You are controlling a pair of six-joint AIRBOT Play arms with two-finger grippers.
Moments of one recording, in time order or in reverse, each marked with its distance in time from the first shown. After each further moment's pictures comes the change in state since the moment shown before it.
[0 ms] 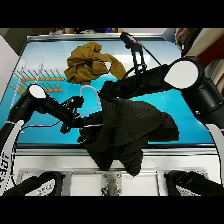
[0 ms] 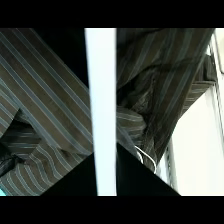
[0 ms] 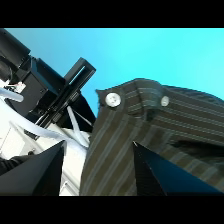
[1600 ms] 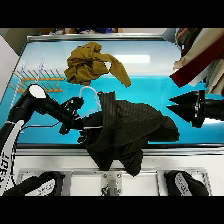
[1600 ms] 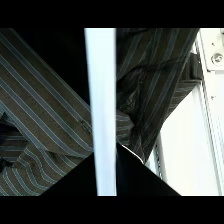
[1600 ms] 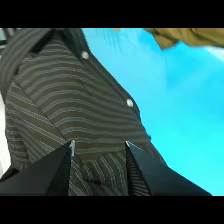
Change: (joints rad) left arm 0.000 0.000 0.000 0.002 -0.039 0.004; right arm -1.065 0.395 -0.700 0.779 0.441 -1.481
